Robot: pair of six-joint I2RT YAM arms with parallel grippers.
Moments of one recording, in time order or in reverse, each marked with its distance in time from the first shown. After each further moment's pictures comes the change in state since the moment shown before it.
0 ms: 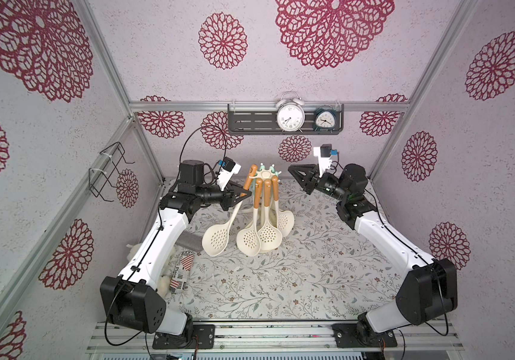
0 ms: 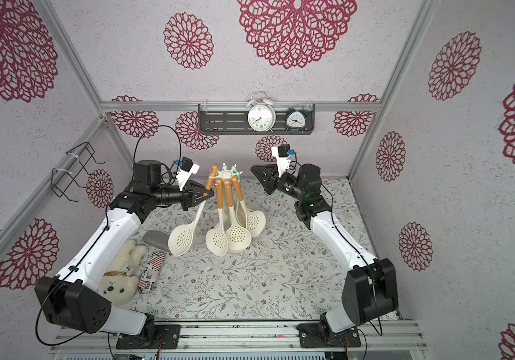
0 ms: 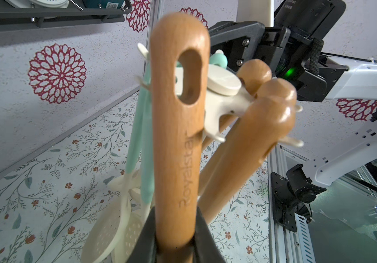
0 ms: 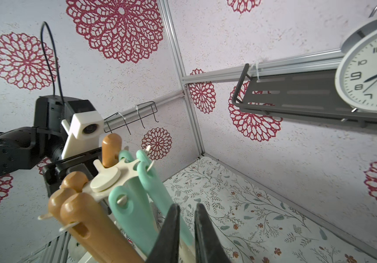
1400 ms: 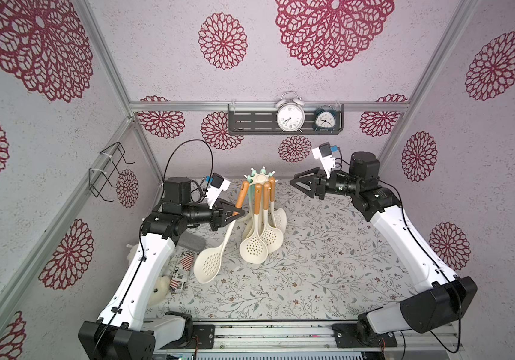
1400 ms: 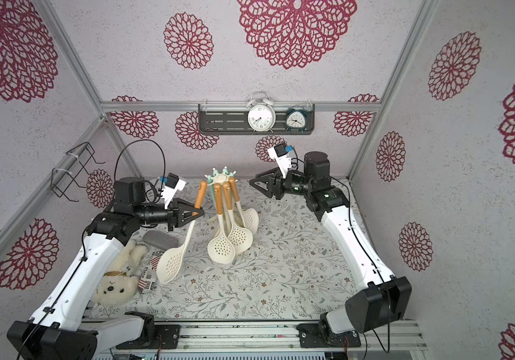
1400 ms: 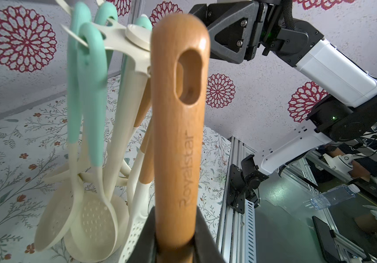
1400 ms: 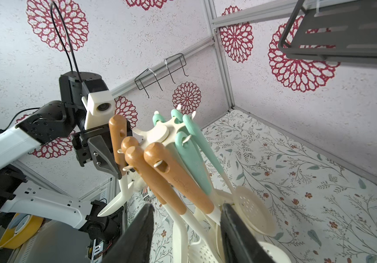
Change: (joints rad) left arm 0.064 -0.233 -0.149 -0.142 0.117 -0.075; right arm -0.027 -0.052 0.251 -0.672 -0.248 -0.174
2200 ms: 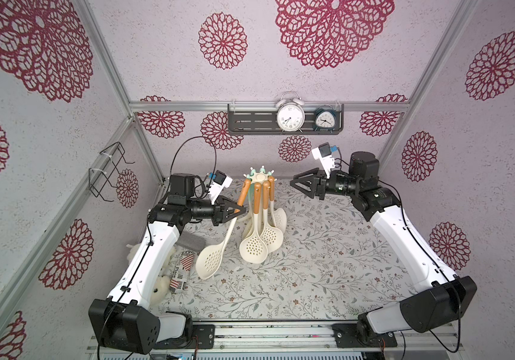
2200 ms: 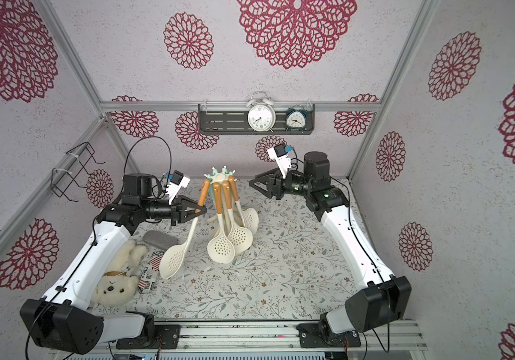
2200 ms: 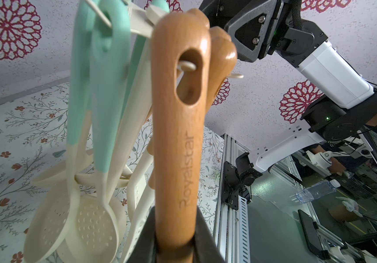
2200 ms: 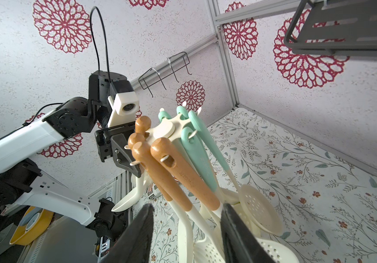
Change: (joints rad) left arm 0.012 0.116 0.031 -0.013 0.077 0.030; right arm 0.000 0.000 0.000 -0.001 -0.018 0.018
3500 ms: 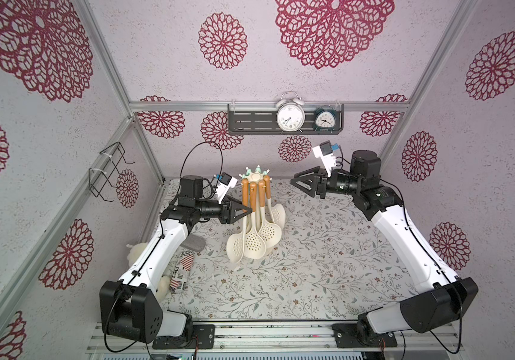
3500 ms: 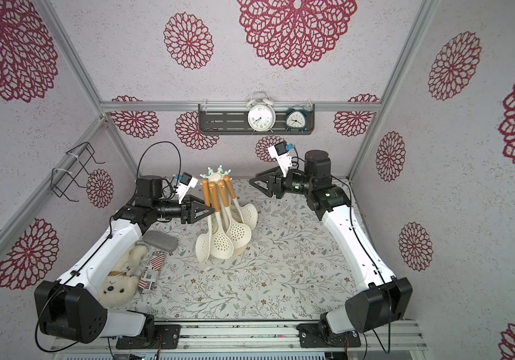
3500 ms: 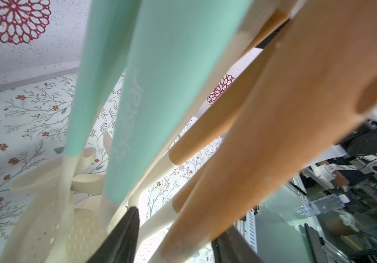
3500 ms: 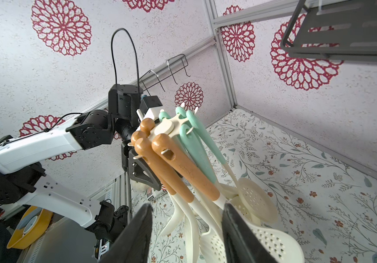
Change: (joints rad) left arm -0.035 0.060 -0.095 0.222 -0.060 -0.117; right arm 0.000 -0.006 0.026 -0.027 0.028 -0.004
